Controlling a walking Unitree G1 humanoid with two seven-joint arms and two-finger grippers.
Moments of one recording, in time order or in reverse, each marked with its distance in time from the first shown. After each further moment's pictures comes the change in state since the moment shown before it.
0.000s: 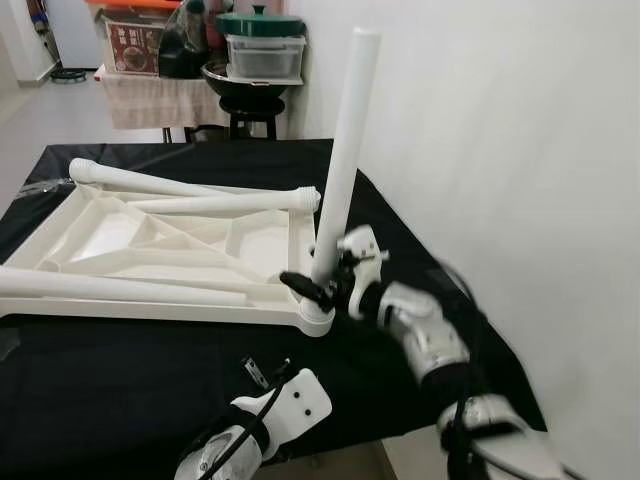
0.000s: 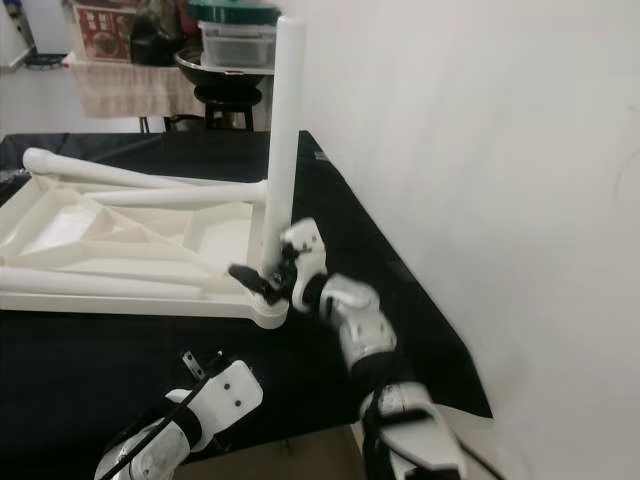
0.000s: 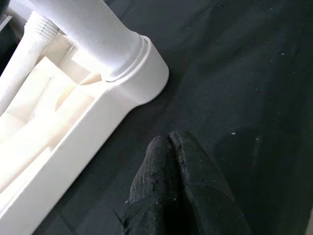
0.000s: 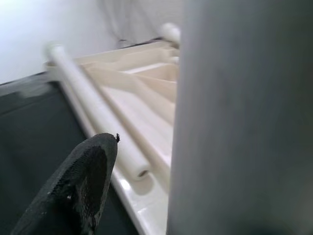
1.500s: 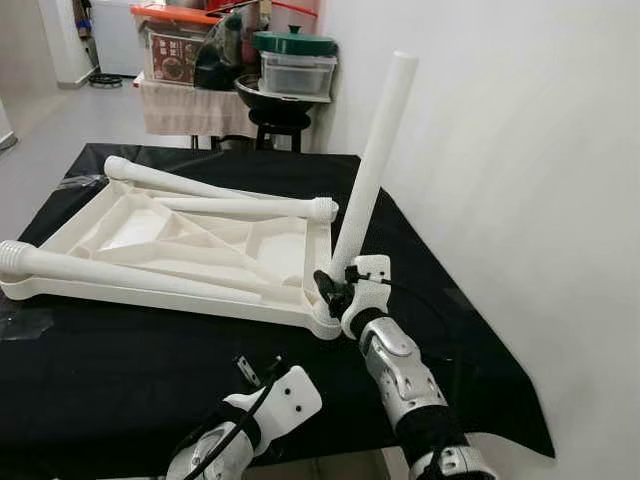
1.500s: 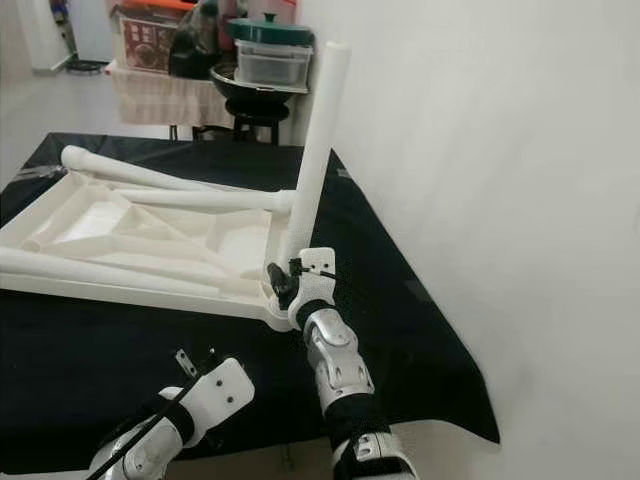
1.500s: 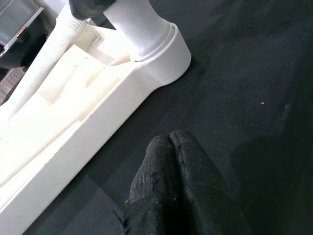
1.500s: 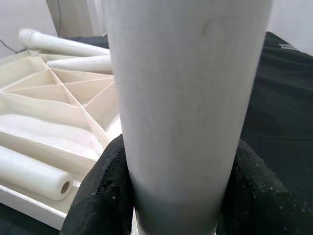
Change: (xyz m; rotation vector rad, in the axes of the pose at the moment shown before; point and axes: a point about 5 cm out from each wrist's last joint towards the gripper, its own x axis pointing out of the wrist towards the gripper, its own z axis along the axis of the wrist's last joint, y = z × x) left arm 0.004 0.002 -0.007 -0.004 0.005 0.008; right arm -0.002 0.017 -0.052 0.202 0.018 -0.743
